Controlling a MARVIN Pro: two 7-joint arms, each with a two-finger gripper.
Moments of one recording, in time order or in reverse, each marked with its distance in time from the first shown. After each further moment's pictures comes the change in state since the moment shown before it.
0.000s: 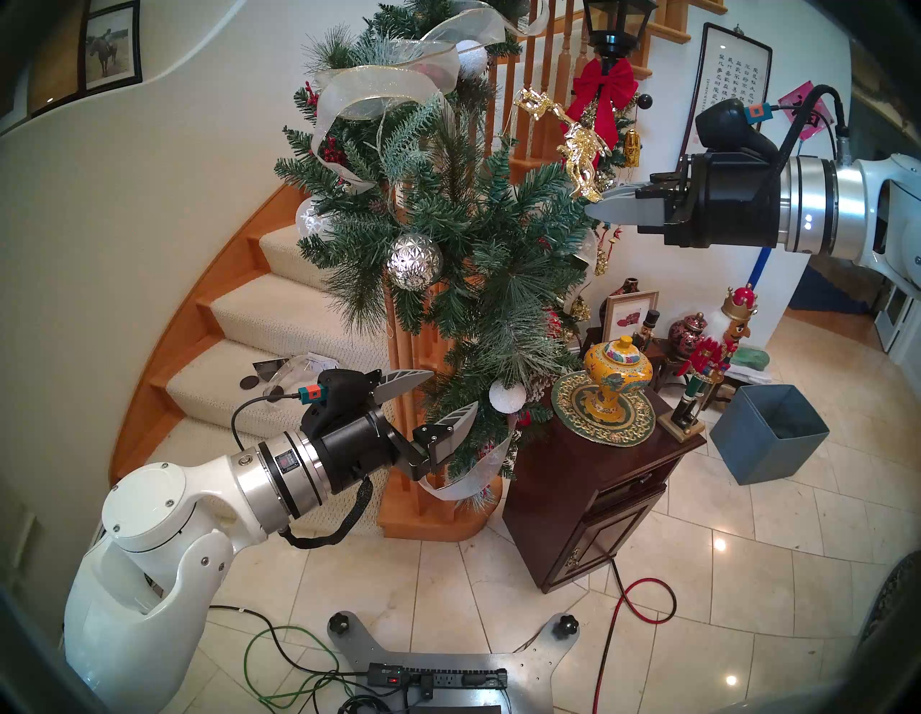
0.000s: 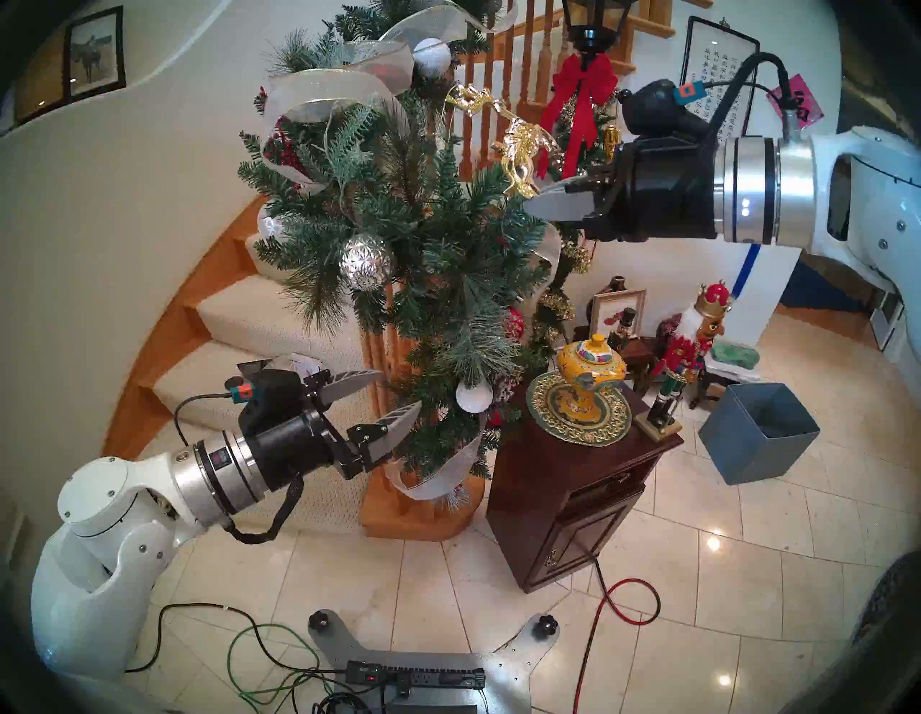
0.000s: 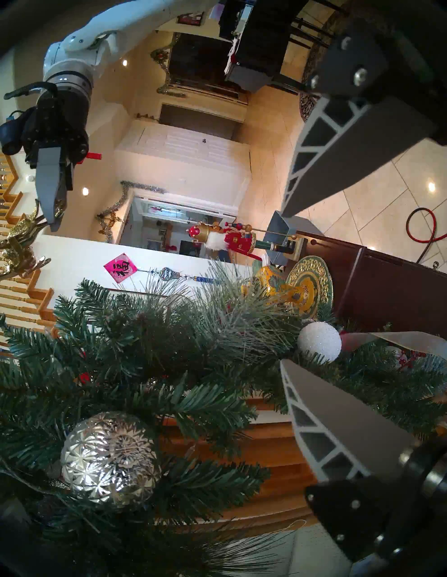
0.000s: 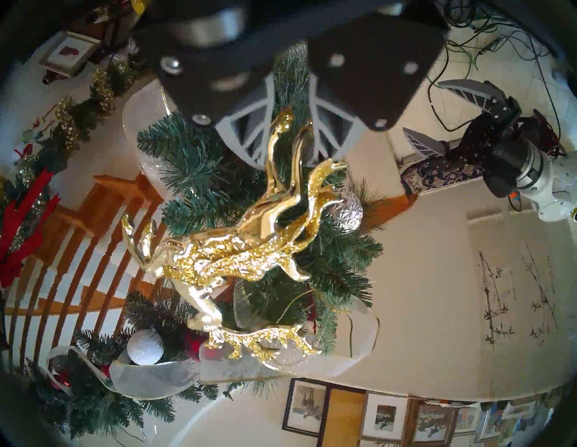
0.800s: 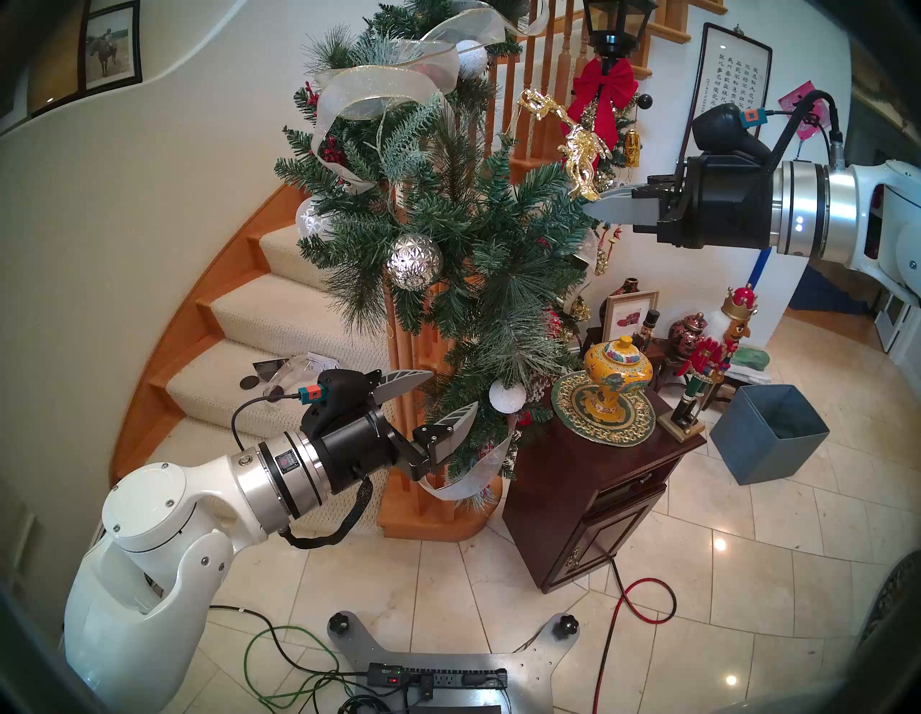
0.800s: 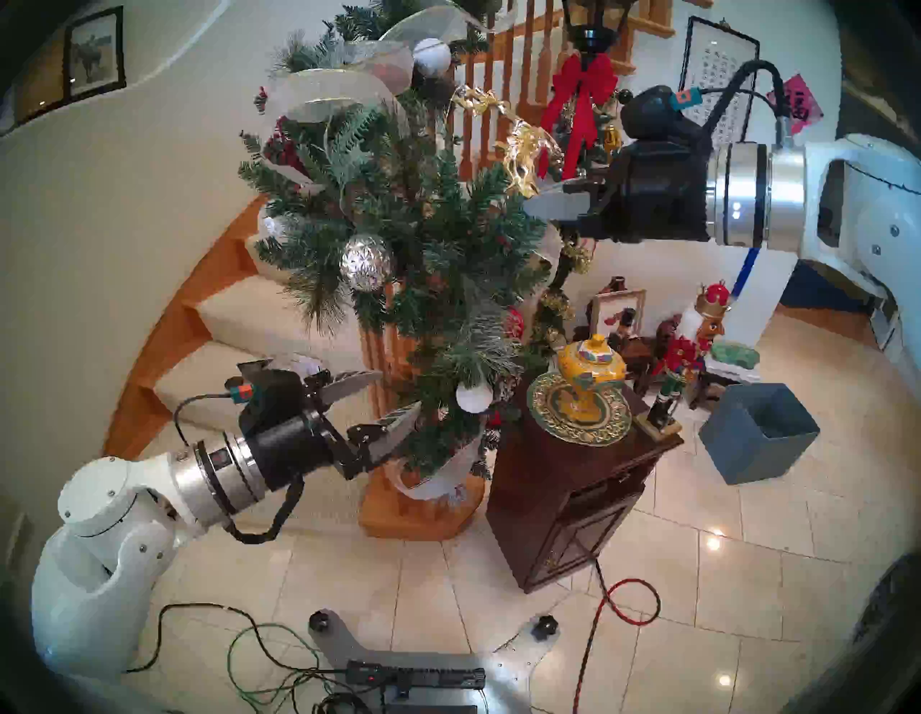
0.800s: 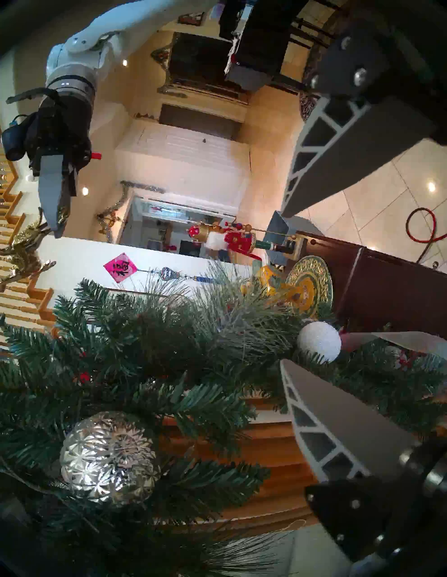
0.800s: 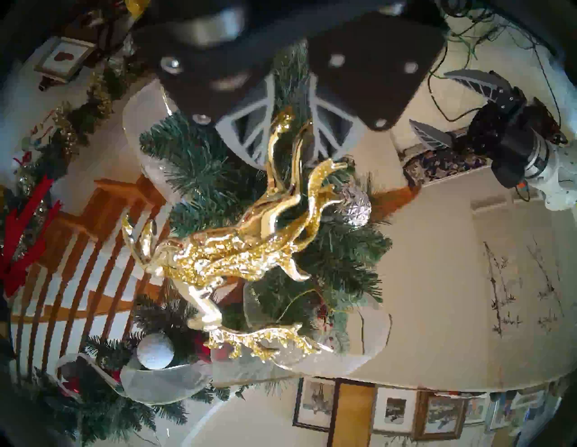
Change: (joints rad) left arm 0.000 0.000 0.000 0.001 0.000 0.000 0.000; right arm 0.029 0.001 -0.056 0.005 0.028 -0.030 -0.044
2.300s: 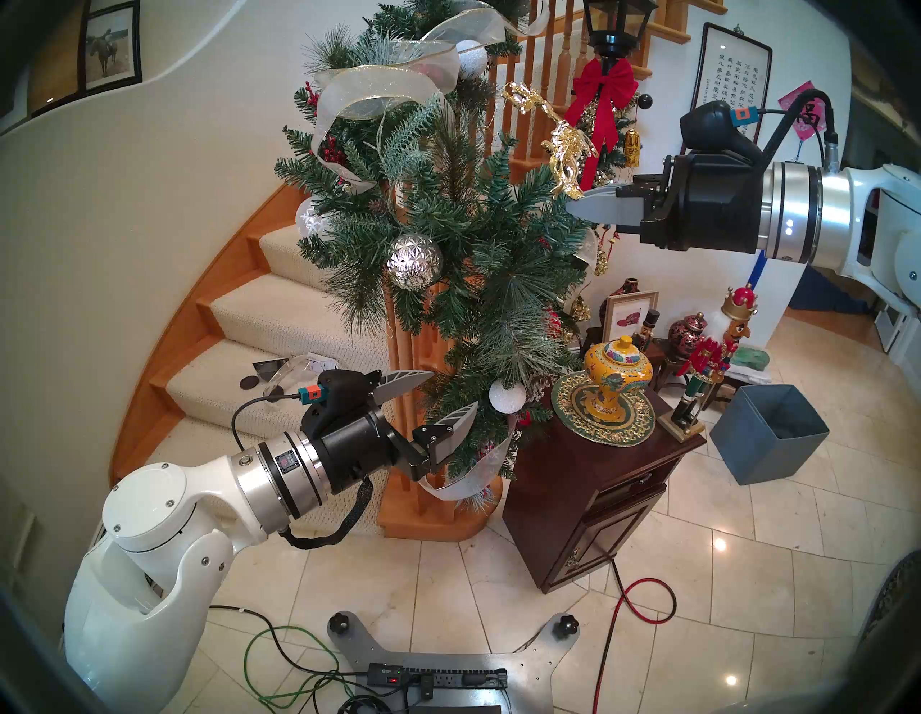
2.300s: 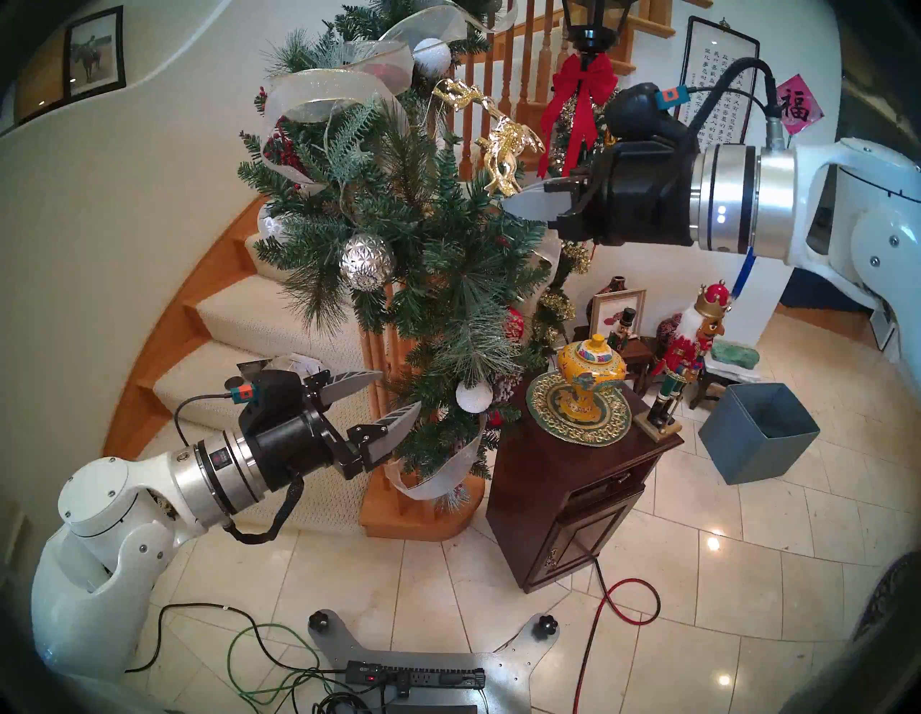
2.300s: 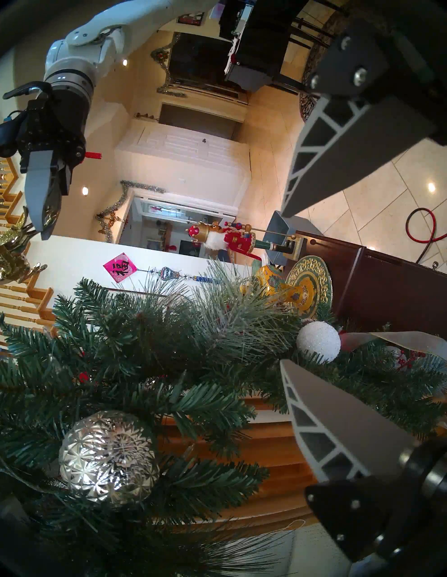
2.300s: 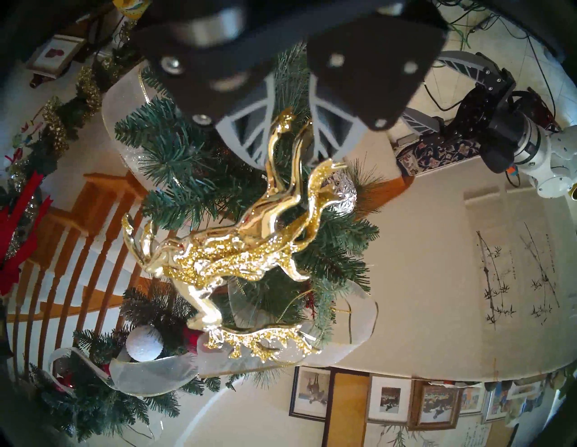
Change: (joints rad) left arm 0.000 0.000 0.000 0.001 0.000 0.000 0.000; right arm 0.053 0.002 -0.073 -0.047 0.053 -0.040 -0.066
